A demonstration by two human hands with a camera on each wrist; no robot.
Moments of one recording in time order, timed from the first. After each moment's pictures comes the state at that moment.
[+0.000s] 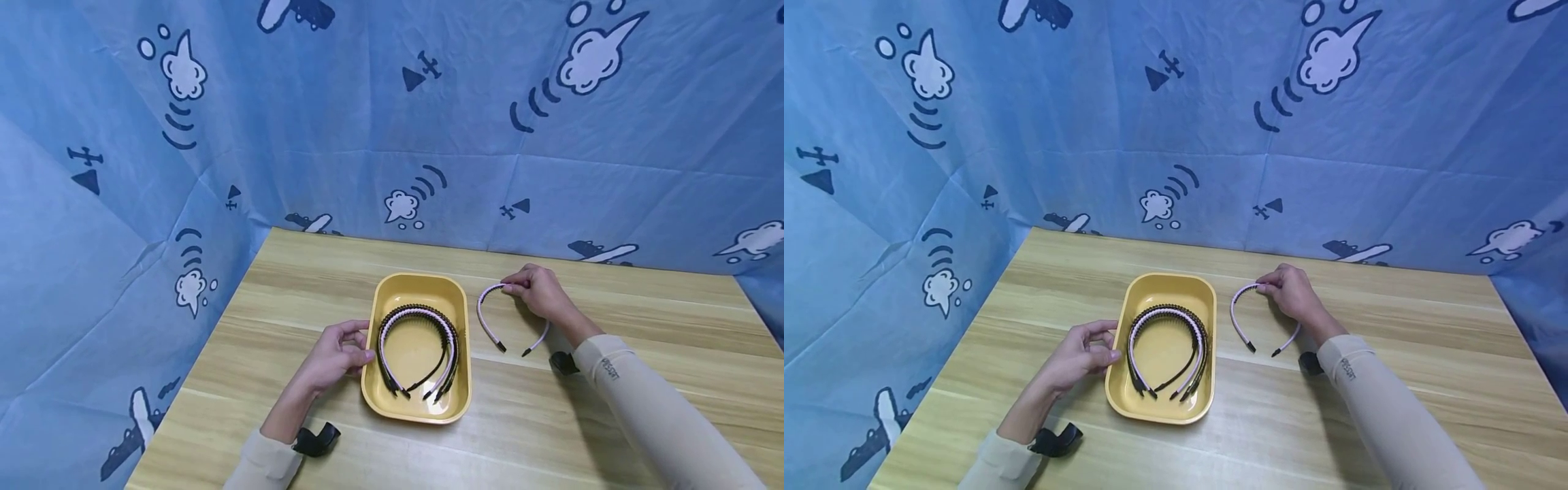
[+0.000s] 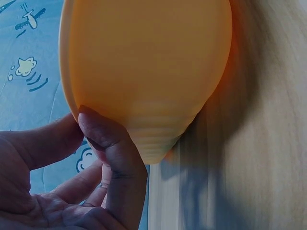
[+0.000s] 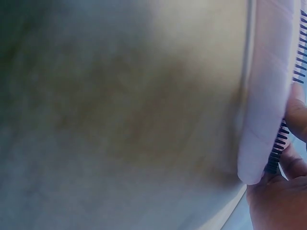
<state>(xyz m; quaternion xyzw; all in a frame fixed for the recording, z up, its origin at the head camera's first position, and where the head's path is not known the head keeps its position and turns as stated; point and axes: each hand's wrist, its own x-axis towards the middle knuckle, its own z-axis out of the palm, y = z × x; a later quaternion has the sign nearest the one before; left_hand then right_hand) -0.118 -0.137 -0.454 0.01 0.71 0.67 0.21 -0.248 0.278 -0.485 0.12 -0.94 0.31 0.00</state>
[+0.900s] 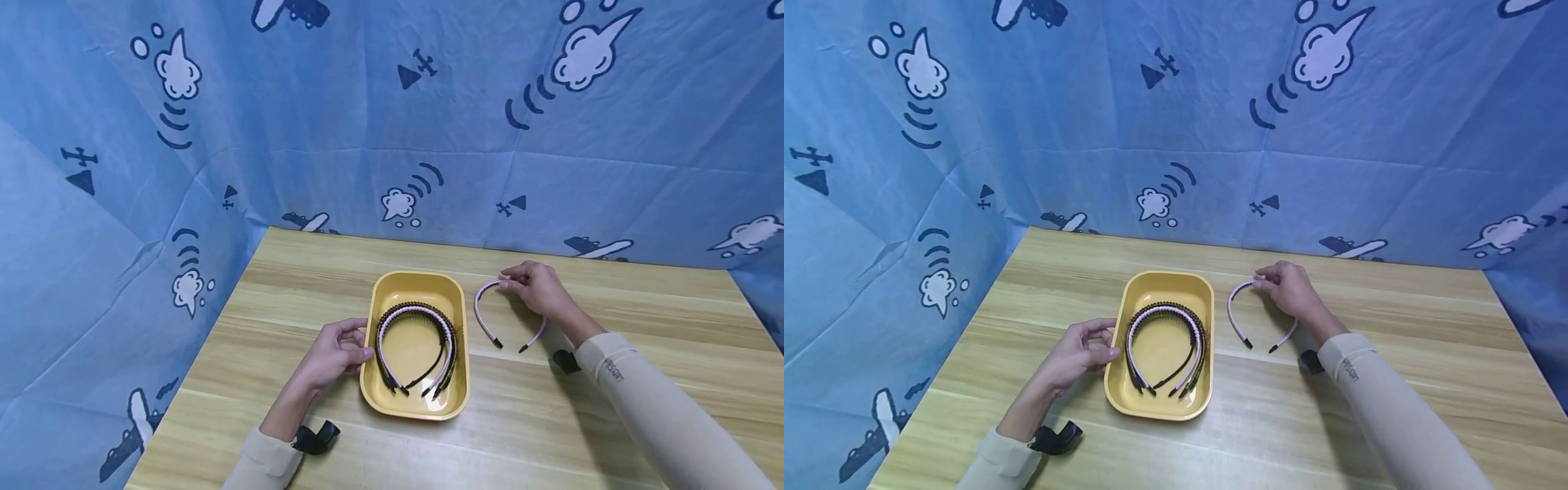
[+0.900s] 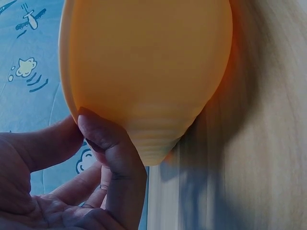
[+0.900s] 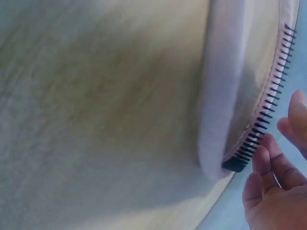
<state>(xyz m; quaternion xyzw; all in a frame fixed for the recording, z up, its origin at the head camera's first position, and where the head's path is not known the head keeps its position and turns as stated) -0.118 -0.136 -0.452 0.01 0.71 0.67 0.21 -0.240 0.275 -0.470 0.08 -0.95 0.31 -0.03</state>
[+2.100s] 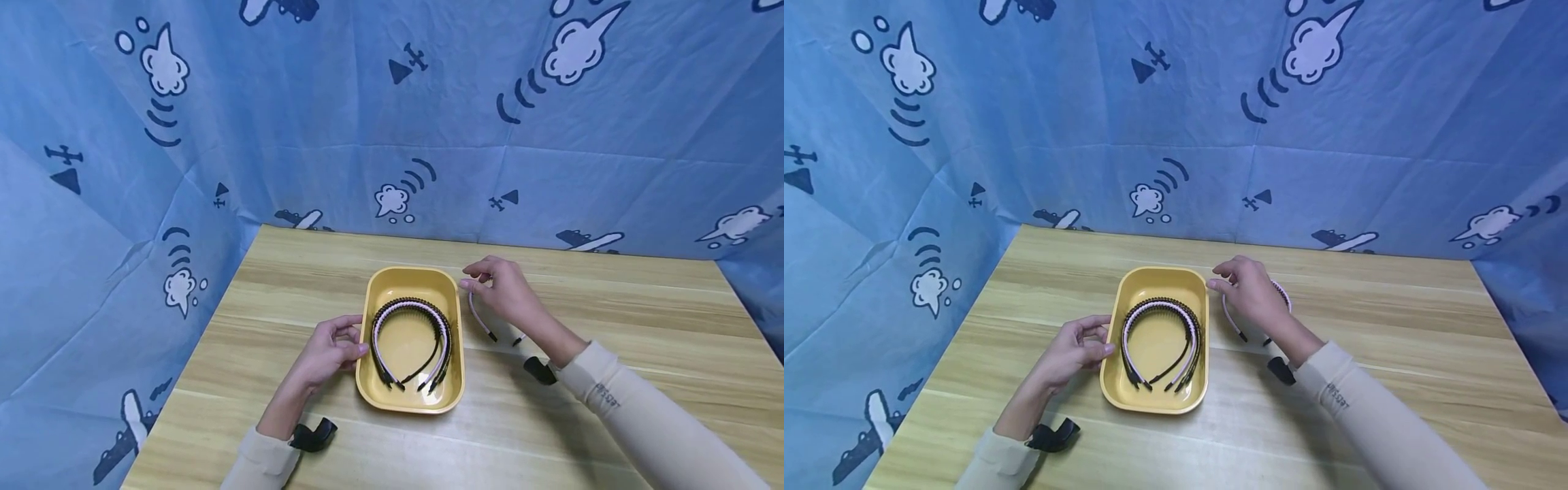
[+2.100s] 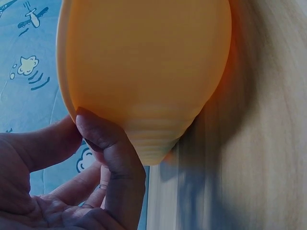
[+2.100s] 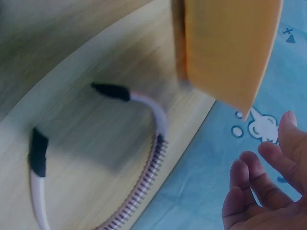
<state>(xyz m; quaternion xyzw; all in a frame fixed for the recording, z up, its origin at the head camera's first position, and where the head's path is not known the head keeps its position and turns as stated) -0.117 -0.137 -0.455 0.00 0.70 0.68 0.21 -0.191 0.199 -0.414 0.13 -0.93 0.35 0.01</state>
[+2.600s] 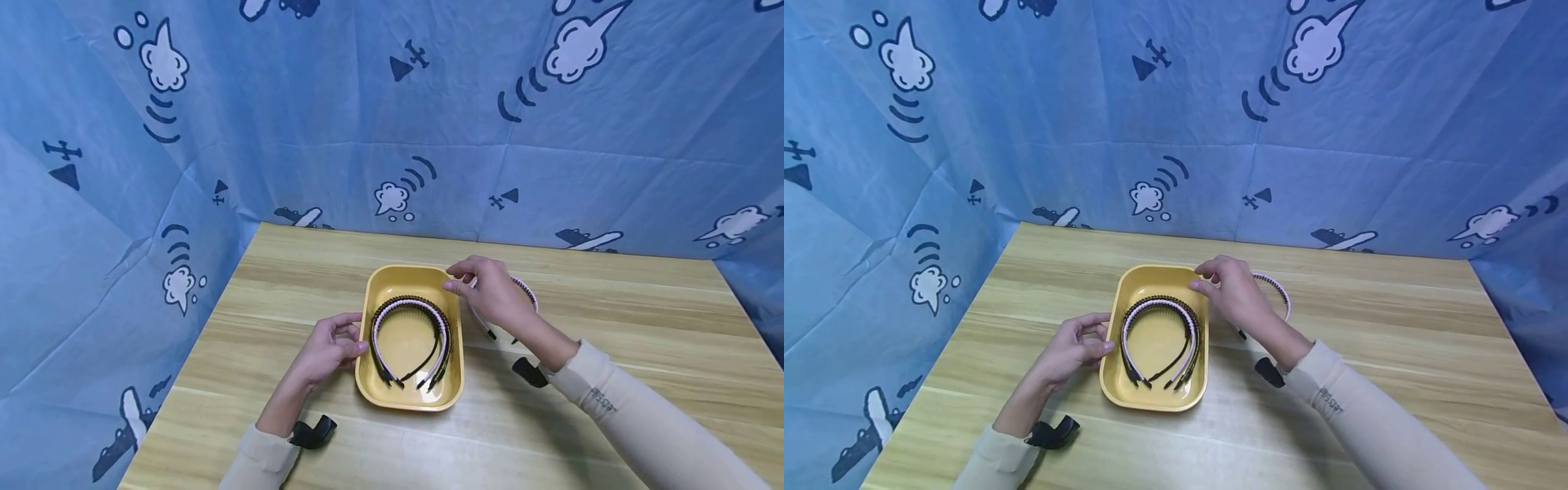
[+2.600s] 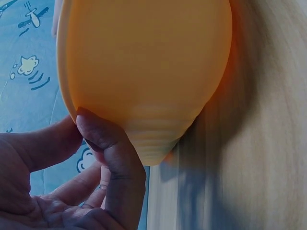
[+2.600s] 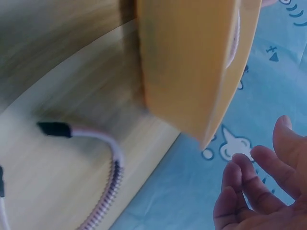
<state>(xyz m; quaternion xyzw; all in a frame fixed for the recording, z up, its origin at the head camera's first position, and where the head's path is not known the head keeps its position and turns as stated) -0.116 -0.137 -0.454 0.00 0.70 0.68 0.21 -0.178 0.171 -0.394 0.15 -0.93 0.33 -0.01</state>
